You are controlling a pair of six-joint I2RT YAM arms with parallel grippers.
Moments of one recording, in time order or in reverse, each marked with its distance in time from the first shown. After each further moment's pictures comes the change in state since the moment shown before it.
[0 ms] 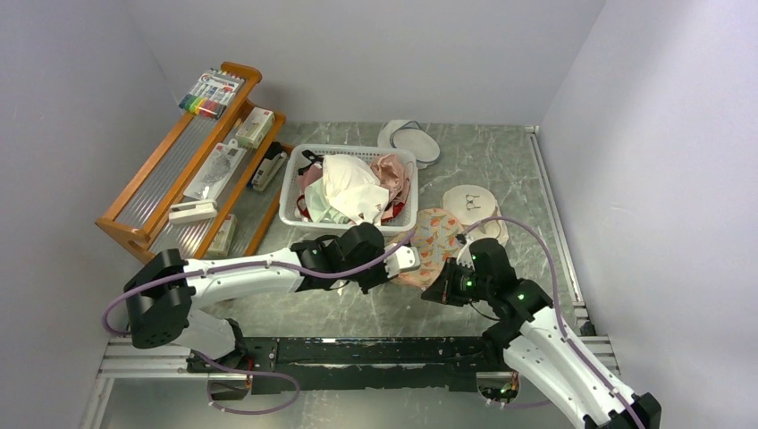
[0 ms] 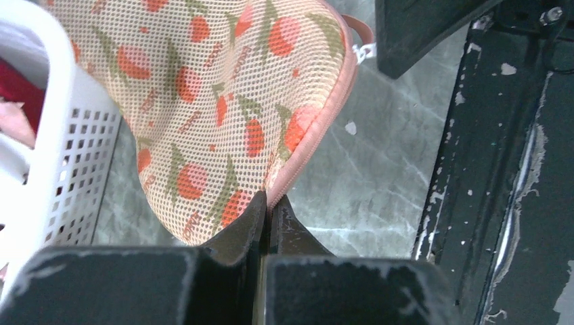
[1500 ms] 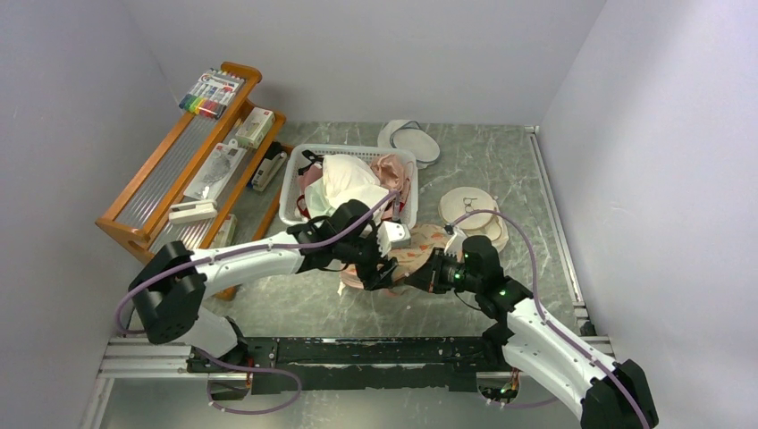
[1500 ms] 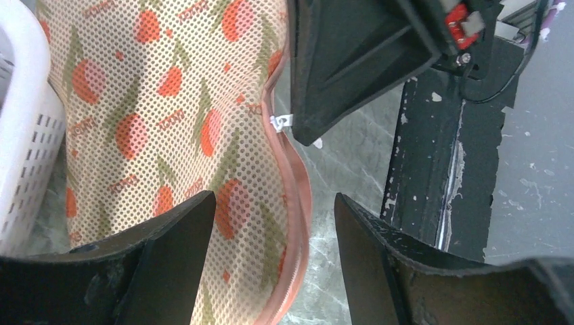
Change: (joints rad) left arm 0.168 0.019 0.005 0.031 0.330 -0.085; right arm 0.010 0.167 -0.155 0.549 -0.077 0.023
